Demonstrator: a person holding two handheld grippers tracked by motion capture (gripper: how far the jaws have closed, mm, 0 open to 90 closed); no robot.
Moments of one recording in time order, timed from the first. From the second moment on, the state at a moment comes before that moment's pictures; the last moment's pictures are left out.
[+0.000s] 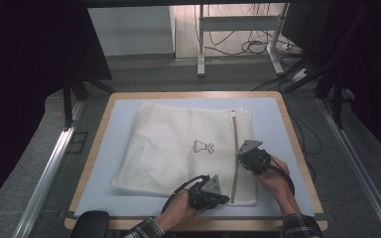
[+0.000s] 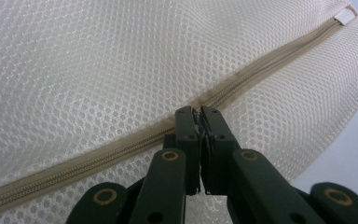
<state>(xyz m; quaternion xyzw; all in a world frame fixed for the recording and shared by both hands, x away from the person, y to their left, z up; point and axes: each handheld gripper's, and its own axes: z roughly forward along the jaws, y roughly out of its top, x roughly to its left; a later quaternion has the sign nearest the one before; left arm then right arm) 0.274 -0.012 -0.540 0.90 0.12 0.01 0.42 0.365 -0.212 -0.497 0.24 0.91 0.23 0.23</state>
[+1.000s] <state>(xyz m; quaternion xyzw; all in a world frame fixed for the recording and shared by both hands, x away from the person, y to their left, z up) 0.274 -0.012 -0.540 0.90 0.13 0.01 0.42 0.393 -0.210 -0.499 0.24 0.91 0.23 0.26</state>
